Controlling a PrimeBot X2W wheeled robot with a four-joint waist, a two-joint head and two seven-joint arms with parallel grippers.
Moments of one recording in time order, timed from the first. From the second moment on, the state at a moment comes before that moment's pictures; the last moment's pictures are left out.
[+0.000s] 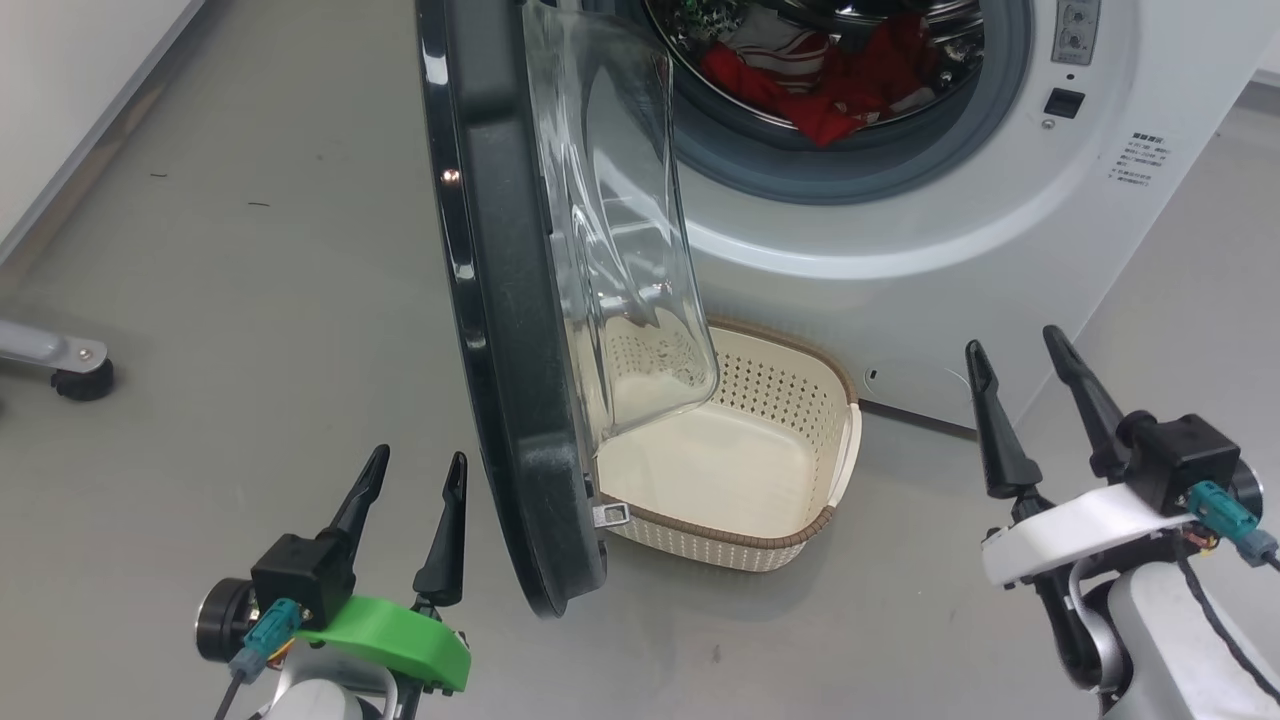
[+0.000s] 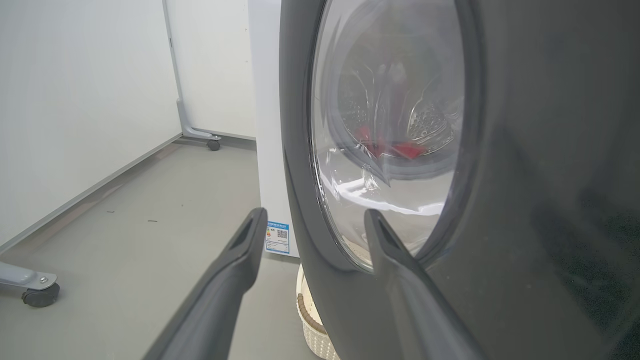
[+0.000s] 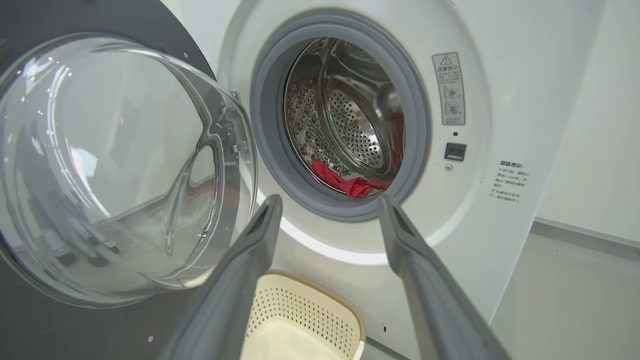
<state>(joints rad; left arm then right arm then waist) -0.13 0.03 -0.26 0.27 -0.35 -0.03 -0.26 -0.18 -0.29 0.32 0.18 0.46 -0.05 -0.26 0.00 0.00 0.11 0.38</state>
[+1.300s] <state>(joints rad) -0.12 0.03 -0.27 0.28 -0.35 -0.02 -0.26 -0.06 -0.14 0.22 0.22 0.34 -0.03 -0.26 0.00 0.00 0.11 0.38</state>
